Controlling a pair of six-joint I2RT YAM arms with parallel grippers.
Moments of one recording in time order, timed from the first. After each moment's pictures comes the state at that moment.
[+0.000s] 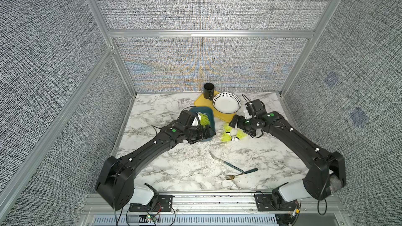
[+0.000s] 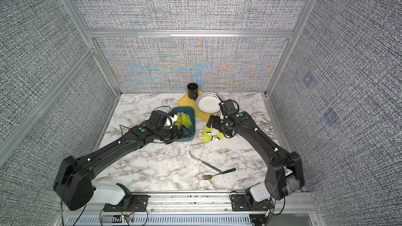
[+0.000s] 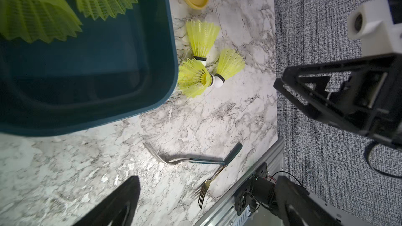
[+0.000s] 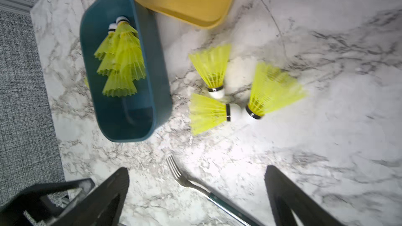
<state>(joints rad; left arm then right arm) -0.68 1.46 1.05 -0.40 0.44 -0.79 0.36 1.42 1.18 -0.80 -0.19 0.65</state>
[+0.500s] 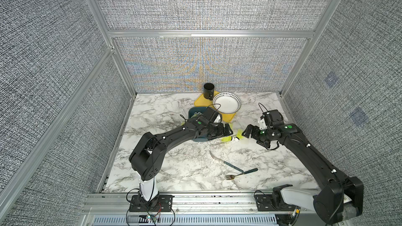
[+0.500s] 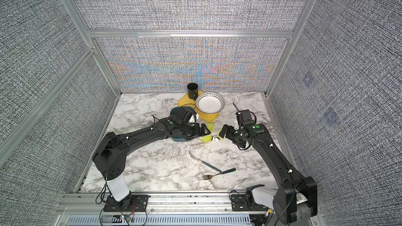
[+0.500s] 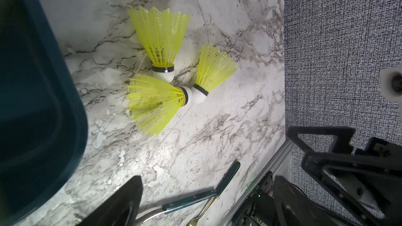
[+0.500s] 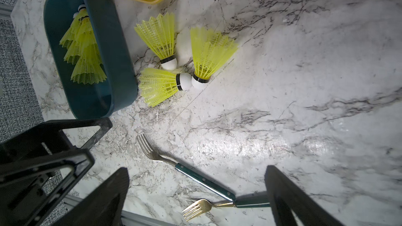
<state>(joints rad) -0.81 1.83 1.35 -0.38 0.41 -0.81 0.21 1.22 1.00 -0.86 -0.25 0.60</state>
